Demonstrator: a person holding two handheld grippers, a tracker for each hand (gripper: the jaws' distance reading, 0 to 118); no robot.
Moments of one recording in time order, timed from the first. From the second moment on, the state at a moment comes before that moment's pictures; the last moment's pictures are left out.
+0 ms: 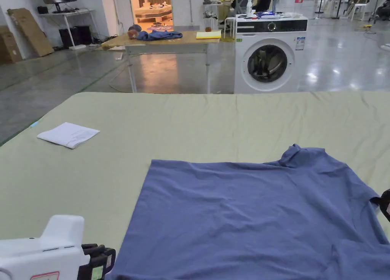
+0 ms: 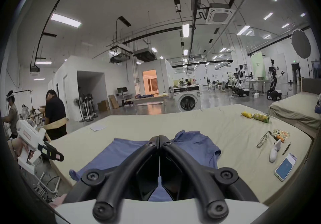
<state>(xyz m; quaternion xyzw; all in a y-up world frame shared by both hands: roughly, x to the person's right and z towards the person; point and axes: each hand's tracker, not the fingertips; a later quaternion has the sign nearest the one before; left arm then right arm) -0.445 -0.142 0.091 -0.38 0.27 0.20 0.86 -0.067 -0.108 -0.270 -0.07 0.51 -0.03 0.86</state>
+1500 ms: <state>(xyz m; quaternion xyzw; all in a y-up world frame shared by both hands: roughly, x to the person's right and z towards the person) -0.401 -0.209 0.091 -0.30 0.32 0.12 0.89 -0.039 -0.263 -0.396 -0.45 0.36 0.24 0.78</state>
